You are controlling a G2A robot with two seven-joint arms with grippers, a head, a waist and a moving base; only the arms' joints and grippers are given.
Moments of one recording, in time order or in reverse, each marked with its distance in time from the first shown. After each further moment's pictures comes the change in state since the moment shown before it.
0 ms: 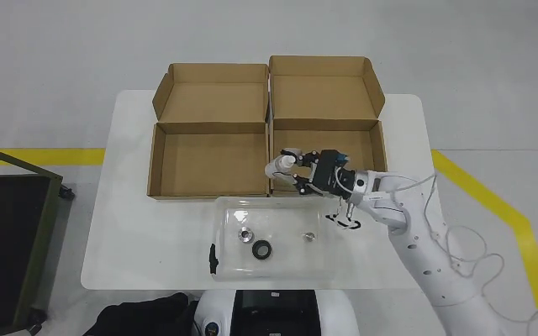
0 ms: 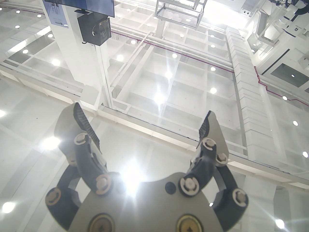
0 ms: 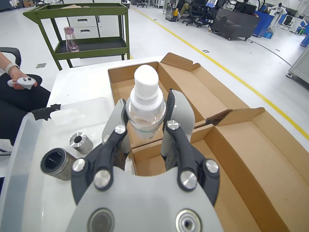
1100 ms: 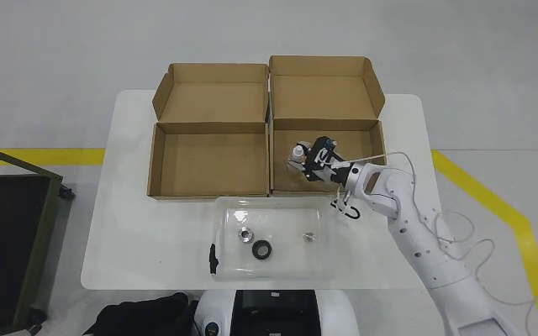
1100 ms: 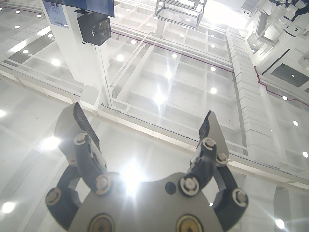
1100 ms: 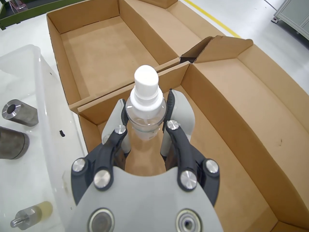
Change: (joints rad) left arm 0.000 0.000 0.000 0.000 0.000 0.000 0.000; right arm 0.103 -0.015 -0.060 0.236 -0.046 0.144 0.130
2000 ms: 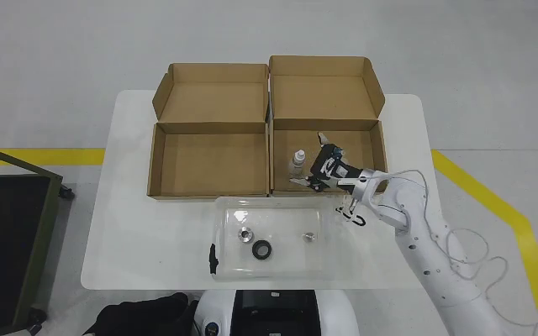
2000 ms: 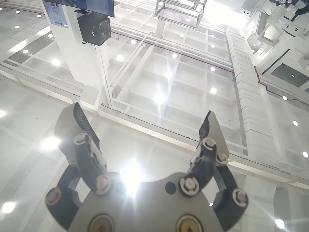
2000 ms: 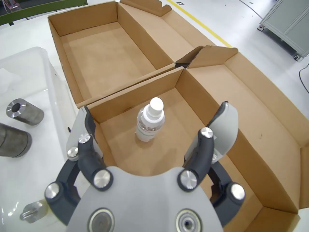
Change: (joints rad) left arm 0.000 0.000 0.000 0.000 0.000 0.000 0.000; right arm -0.151 0.036 0.114 -0.247 -0.052 -0.006 0.040
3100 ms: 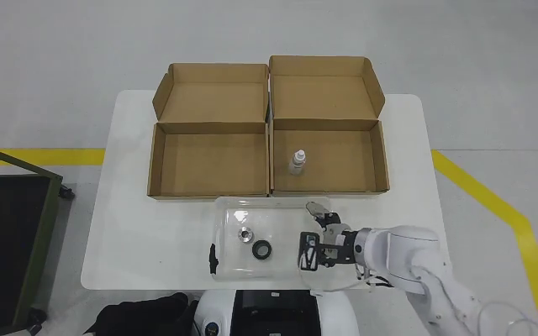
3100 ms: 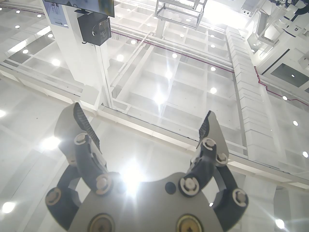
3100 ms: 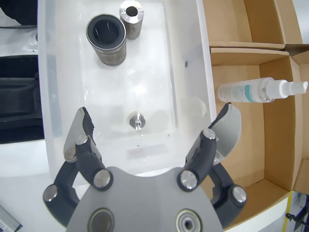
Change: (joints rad) left arm 0.000 0.000 0.000 0.000 0.000 0.000 0.000; right arm -0.311 0.078 0.012 -0.463 -0.100 -0.257 0.543
